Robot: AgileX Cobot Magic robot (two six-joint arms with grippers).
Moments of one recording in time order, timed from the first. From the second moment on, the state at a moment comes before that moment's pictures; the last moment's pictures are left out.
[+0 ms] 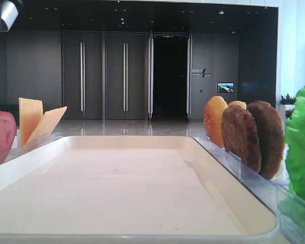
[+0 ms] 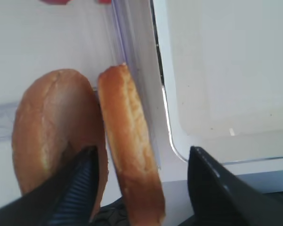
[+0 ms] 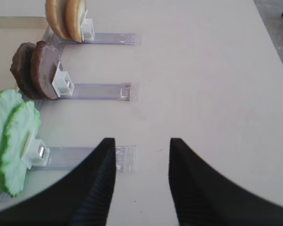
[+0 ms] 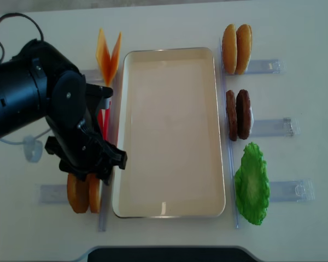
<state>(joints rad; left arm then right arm) -0.61 1.50 -0.88 0.08 1.05 -0.49 0.13 -0.01 -0.50 -0.01 1.14 0.01</state>
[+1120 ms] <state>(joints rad) -0.61 1.52 -0.88 0.09 1.08 -0.46 0.13 -0.01 -0.50 -0.01 1.14 0.01</state>
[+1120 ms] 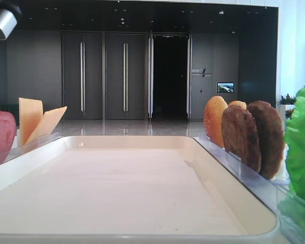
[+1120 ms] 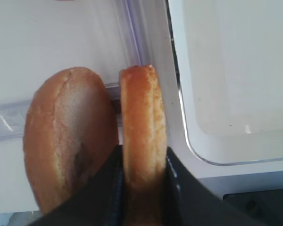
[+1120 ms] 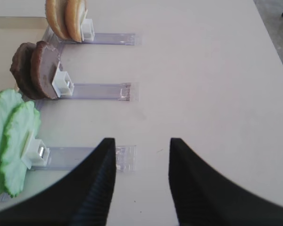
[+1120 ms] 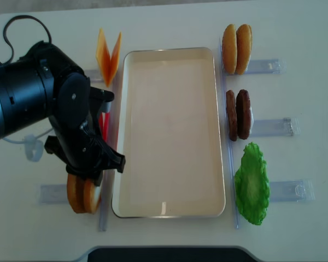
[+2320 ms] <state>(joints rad) -0.61 1.07 -0.88 0.06 1.16 -0.51 0.13 -0.01 -0.50 -0.01 1.14 0.01</state>
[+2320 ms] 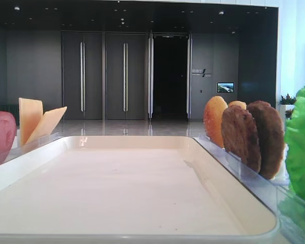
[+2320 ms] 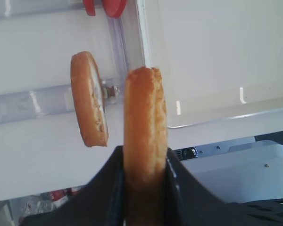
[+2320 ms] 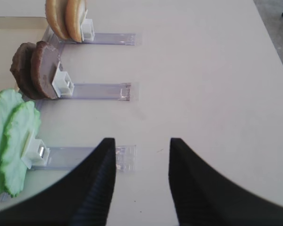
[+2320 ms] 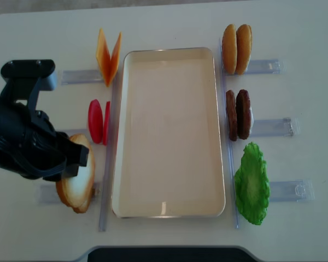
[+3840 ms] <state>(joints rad) -0.54 1.22 -0.50 -1.63 0.46 0.91 0.17 -0.01 -0.50 -0.01 1.14 0.01</state>
